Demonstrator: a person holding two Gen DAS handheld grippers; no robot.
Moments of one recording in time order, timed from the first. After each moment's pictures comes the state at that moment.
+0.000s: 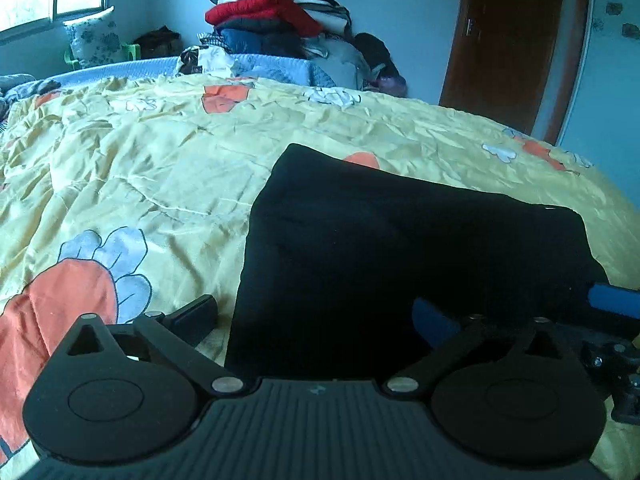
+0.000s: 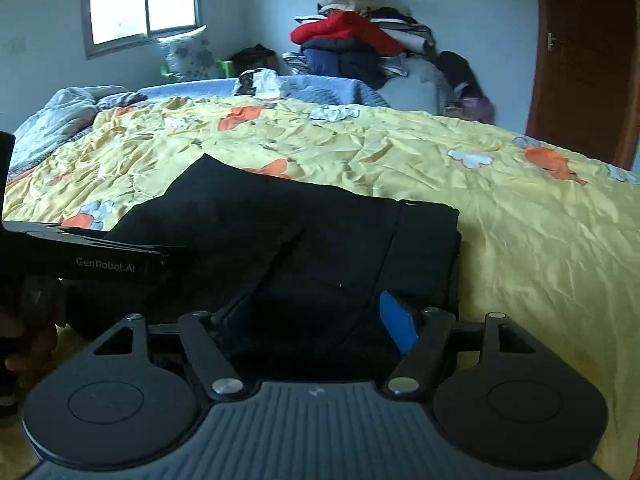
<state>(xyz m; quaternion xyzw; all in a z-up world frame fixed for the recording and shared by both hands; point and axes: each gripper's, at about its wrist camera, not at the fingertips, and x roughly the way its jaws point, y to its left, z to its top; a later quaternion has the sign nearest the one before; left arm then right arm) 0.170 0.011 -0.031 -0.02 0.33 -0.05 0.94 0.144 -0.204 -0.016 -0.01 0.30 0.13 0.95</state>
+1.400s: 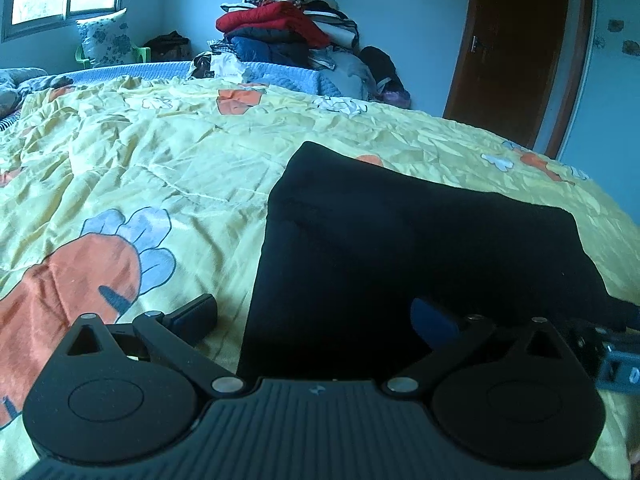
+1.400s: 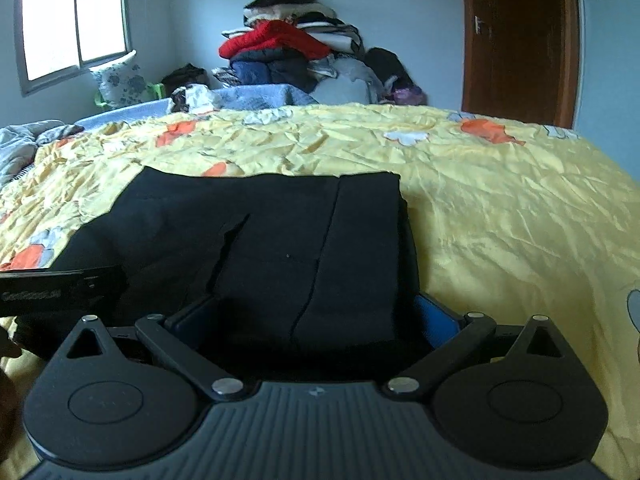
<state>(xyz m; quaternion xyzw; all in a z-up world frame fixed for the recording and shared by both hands) 0.142 0.021 -0.032 -0.04 0.31 -0.04 0.95 0.138 -0.207 -0.035 0.04 0.29 0.03 0.96</state>
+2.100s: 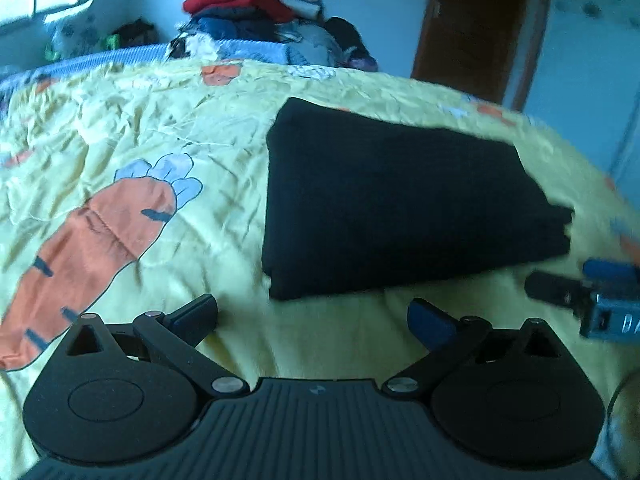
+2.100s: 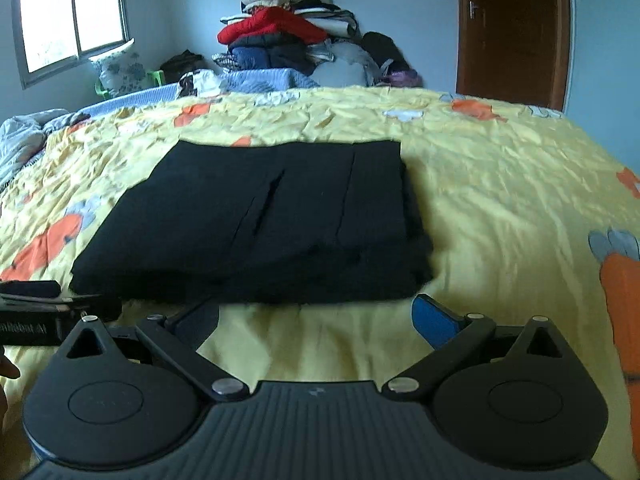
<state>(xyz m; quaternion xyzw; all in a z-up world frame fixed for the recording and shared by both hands) 0.062 0.037 -0.028 0.00 0.35 -0.10 0.93 0.066 -0.186 -0.023 0.04 0.32 0.03 0.95</state>
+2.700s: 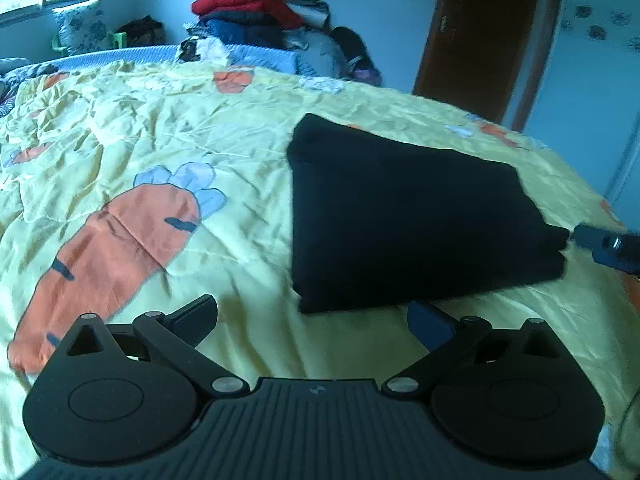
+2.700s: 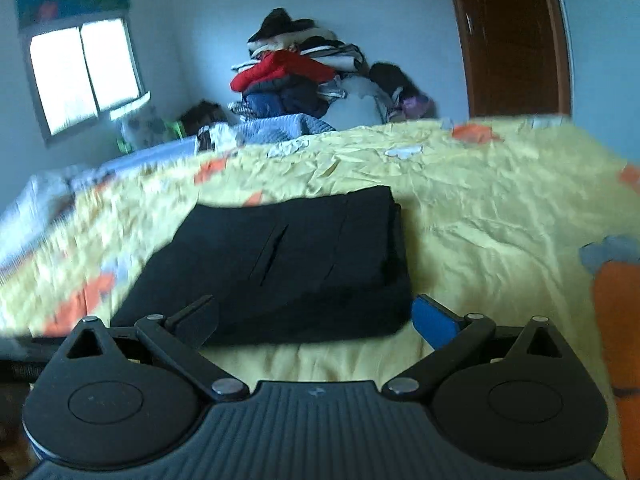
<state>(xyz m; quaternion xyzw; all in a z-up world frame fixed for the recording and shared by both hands) 0.074 0.063 -0.017 -0.03 0.35 -0.09 0.93 0.068 -0.238 0.000 0.13 0.26 0.07 0.95</state>
